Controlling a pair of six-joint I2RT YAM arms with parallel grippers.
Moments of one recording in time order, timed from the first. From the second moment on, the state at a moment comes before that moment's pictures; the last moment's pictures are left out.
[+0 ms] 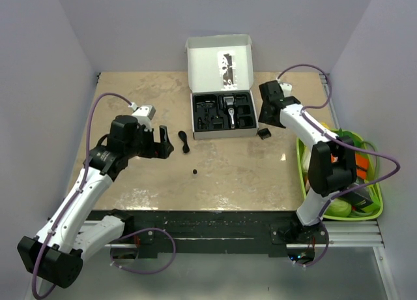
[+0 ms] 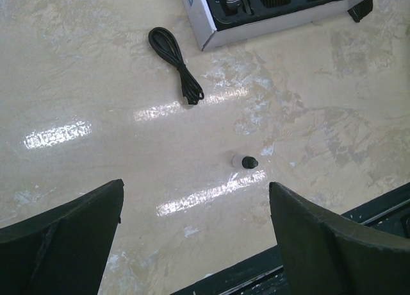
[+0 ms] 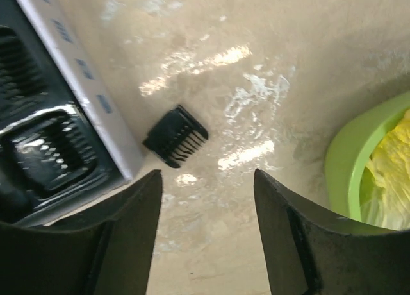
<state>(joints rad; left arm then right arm) -0.35 0.94 0.93 -0.65 0.12 -0.28 0.30 1.75 1.39 -0.66 0.48 0.51</state>
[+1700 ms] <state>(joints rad) -0.35 0.93 0.94 -0.66 0.12 -0.27 0.26 2.04 1.58 -0.52 0.38 0.35</state>
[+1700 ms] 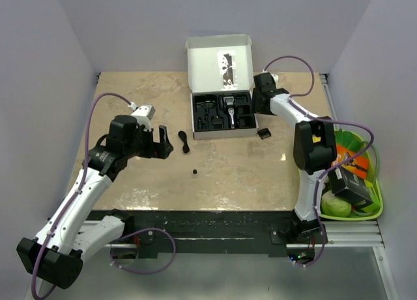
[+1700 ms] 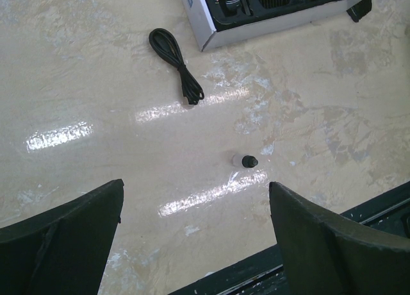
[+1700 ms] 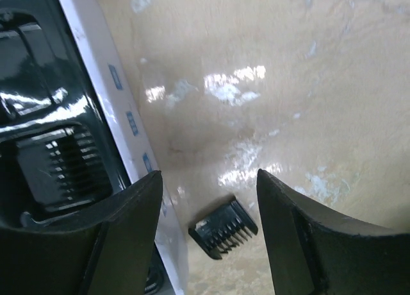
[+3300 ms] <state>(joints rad) -0.35 0.92 0.94 -0.68 0.10 -0.26 0.47 2.07 1.52 -0.33 0.03 0.26</state>
